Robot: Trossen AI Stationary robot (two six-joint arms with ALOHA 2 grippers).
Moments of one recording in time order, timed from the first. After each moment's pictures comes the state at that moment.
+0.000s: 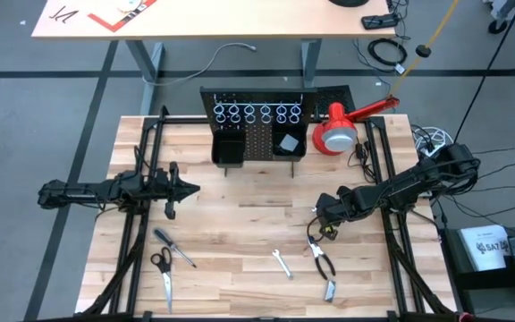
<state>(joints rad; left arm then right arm) 0.00 0.05 0.00 0.02 -0.04 -0.15 0.26 1.46 0.59 -0.53 0.16 0.79</state>
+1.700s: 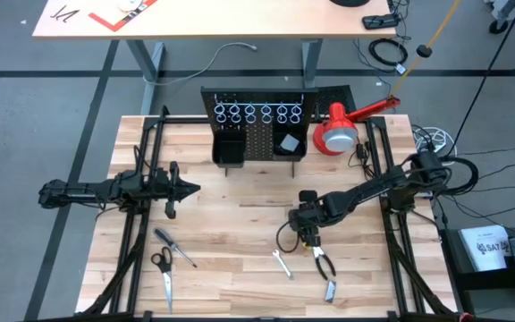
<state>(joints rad) 0.00 0.05 0.00 0.04 -0.04 -0.15 0.24 1.73 0.92 -0.46 0.14 0.20</state>
